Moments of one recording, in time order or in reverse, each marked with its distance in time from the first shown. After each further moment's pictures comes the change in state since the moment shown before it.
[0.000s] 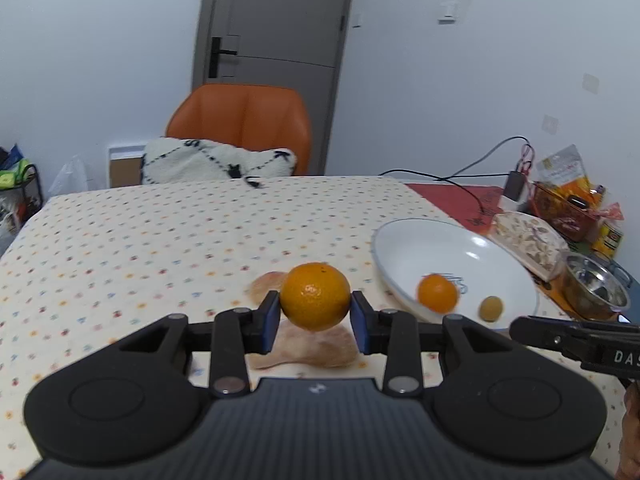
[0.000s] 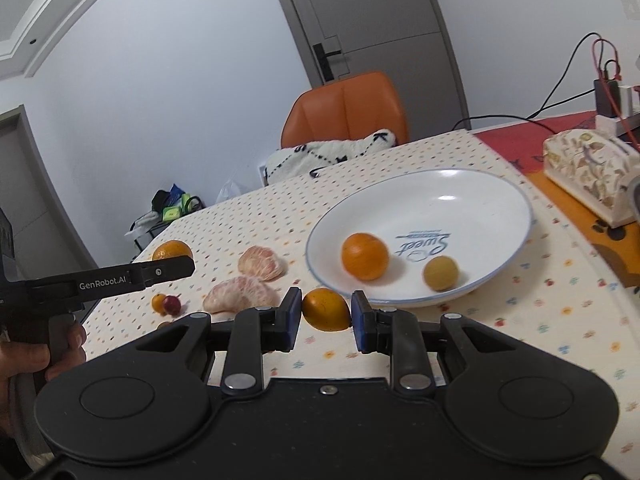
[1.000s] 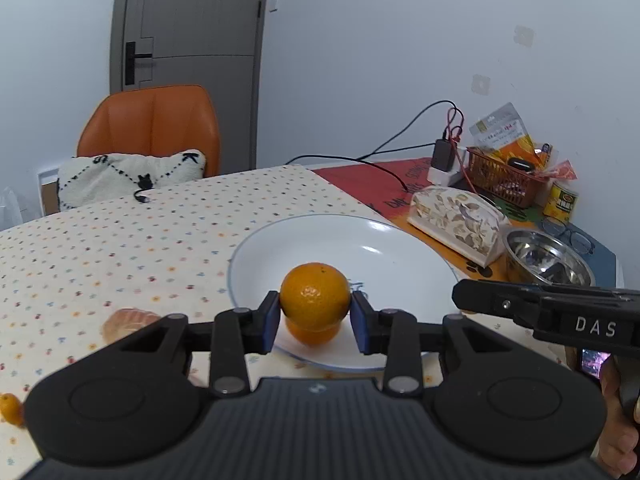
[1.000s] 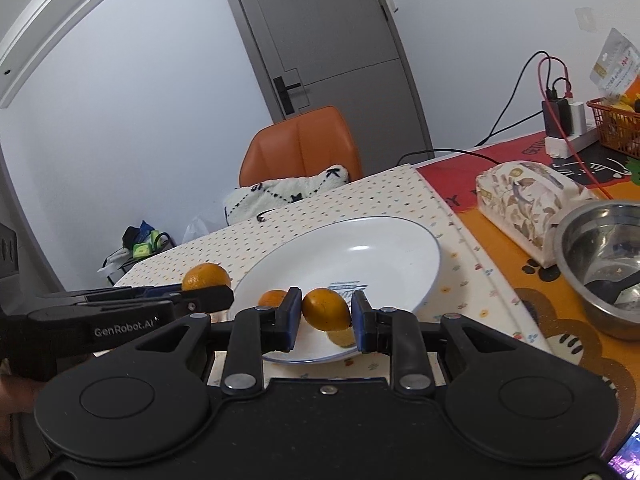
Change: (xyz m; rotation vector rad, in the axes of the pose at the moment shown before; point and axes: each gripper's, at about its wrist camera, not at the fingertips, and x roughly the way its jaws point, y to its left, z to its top) left arm 0.054 -0.094 0.011 0.135 0.046 -0.150; right arm -0.015 -0.056 0.022 0.051 -0.088 -0.083
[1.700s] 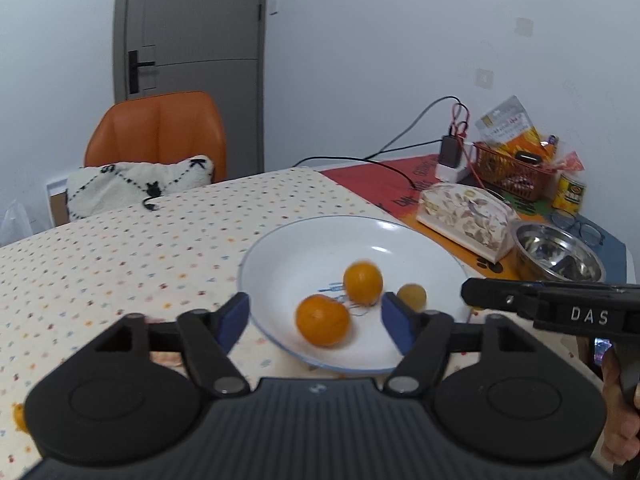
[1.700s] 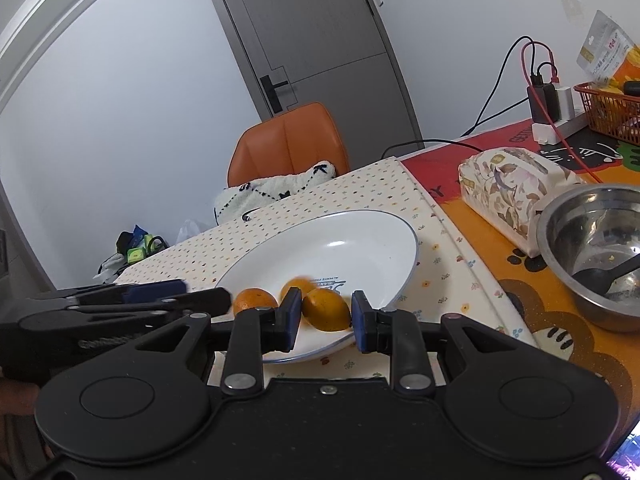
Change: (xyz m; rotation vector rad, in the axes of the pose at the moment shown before) left arm -0.006 0.003 0.001 0.029 -0.009 0.051; right arm 0.007 -0.017 -0.002 0.033 0.009 -0.010
